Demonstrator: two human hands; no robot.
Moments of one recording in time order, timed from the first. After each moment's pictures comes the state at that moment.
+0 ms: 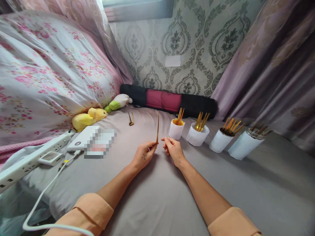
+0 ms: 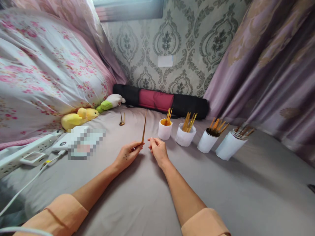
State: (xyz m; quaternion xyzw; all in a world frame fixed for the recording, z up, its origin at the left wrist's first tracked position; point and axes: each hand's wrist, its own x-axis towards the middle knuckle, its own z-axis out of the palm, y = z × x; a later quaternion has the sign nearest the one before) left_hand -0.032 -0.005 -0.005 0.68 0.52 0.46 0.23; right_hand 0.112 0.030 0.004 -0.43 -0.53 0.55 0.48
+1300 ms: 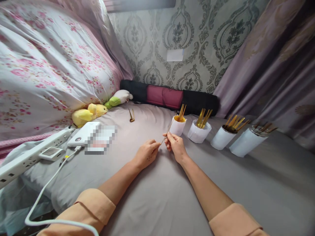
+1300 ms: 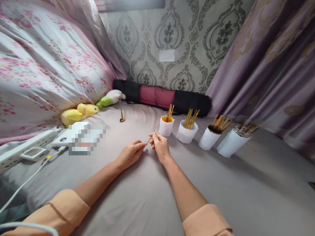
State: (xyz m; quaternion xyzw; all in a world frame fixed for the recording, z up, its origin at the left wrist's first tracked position) left_hand -0.036 -0.010 -0.010 0.80 0.49 0.32 0.09; right_hand 0.111 0.031 0.007 -0.40 -0.50 0.58 0.51
